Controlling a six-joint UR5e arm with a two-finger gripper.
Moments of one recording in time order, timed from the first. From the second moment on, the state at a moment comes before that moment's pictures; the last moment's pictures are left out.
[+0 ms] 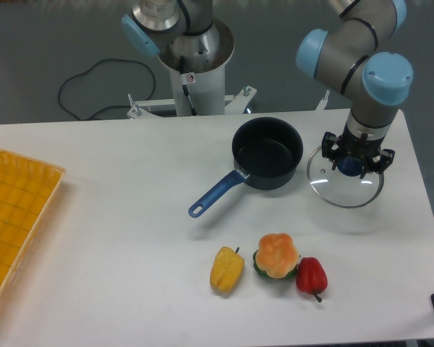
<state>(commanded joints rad) 2.87 -1.93 -1.63 -1.10 1.58 1.21</state>
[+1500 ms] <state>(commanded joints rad) 2.83 -2.14 -1.54 -0.97 1.58 1.23</state>
